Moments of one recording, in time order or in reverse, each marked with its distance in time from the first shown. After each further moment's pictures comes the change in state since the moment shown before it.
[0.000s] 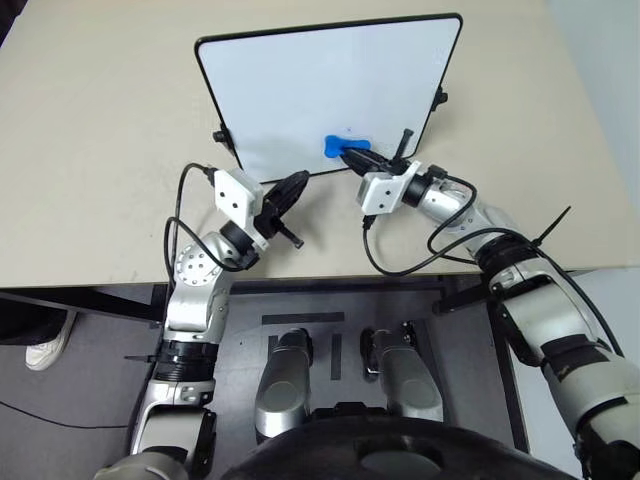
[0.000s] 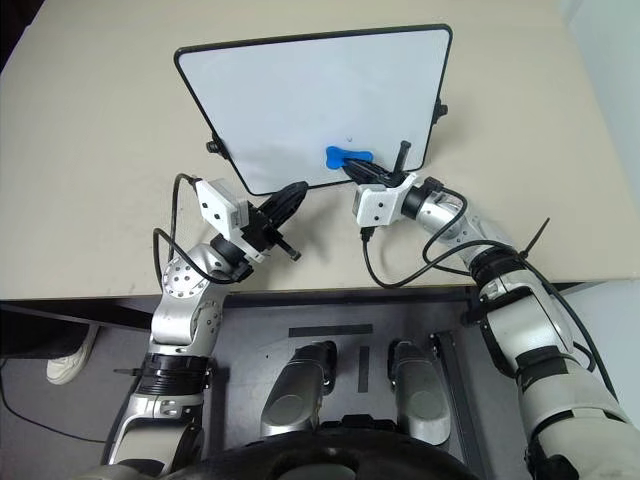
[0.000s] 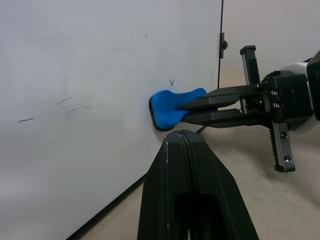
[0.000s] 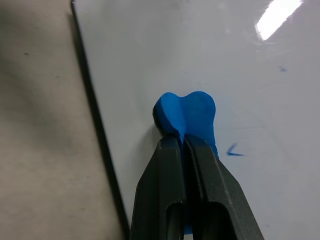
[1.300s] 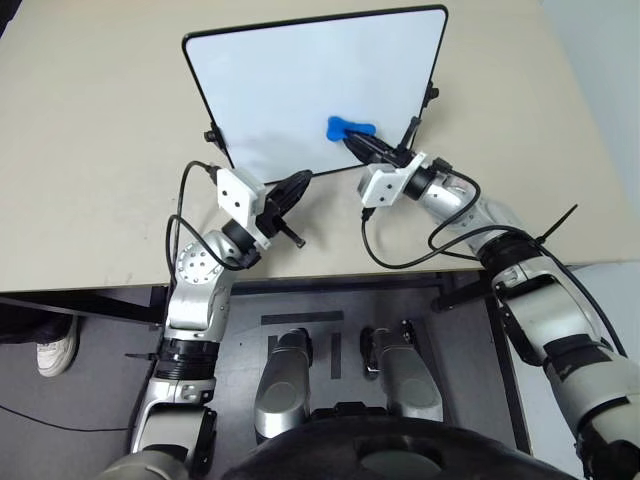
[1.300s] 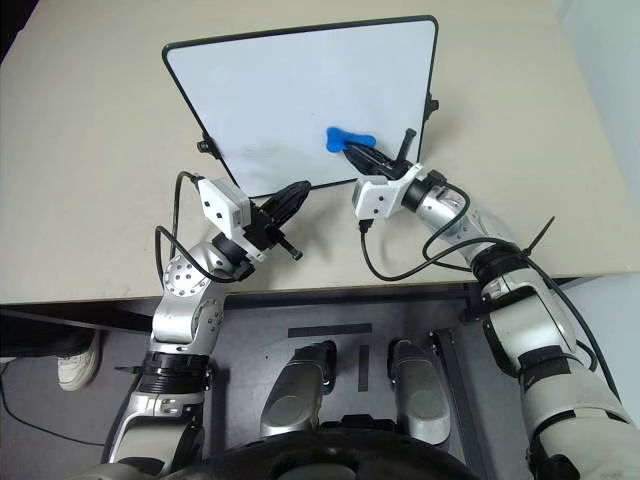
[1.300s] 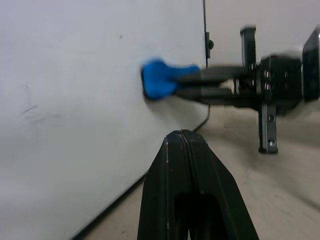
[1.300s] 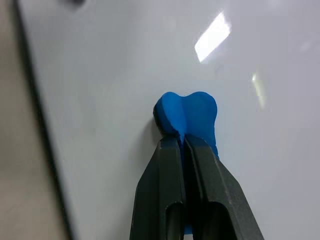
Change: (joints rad) left arm -0.011 0.001 -0.006 0.000 0.000 0.000 -0.003; right arm -0.011 -0.002 -0.001 -0.083 -0.009 0.020 -0.057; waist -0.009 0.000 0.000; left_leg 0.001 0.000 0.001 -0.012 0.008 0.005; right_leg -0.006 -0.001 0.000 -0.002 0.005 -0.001
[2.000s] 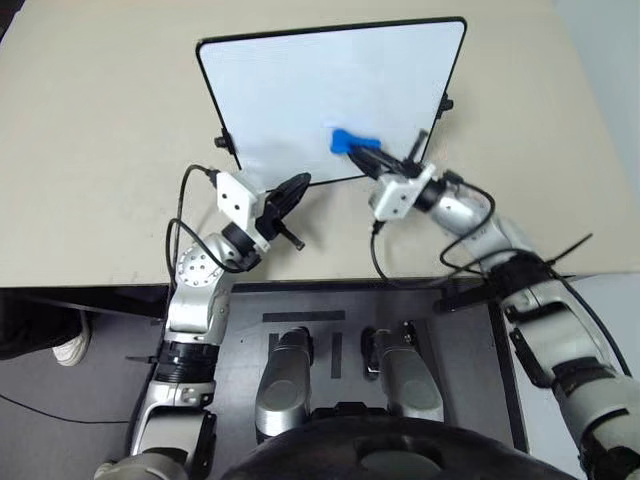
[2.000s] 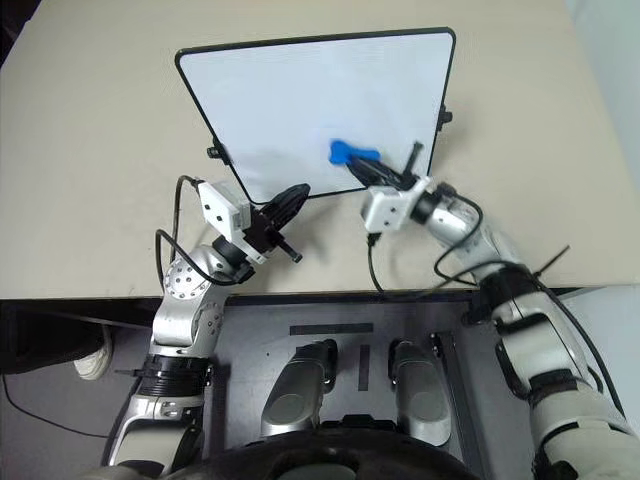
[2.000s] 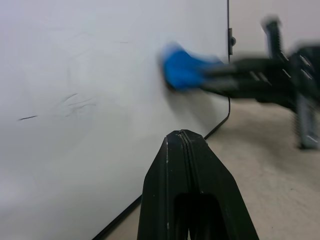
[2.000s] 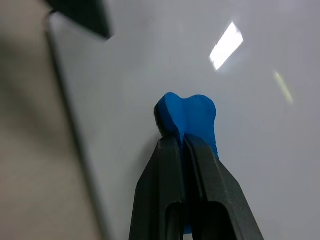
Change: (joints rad) left arm 0.029 0.005 0.005 -0.016 -0.002 0.002 0.006; right arm 0.308 -0.117 -0.047 -0.358 0.262 0.130 0.277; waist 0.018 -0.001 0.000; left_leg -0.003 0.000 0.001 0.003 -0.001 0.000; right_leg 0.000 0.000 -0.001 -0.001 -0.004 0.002
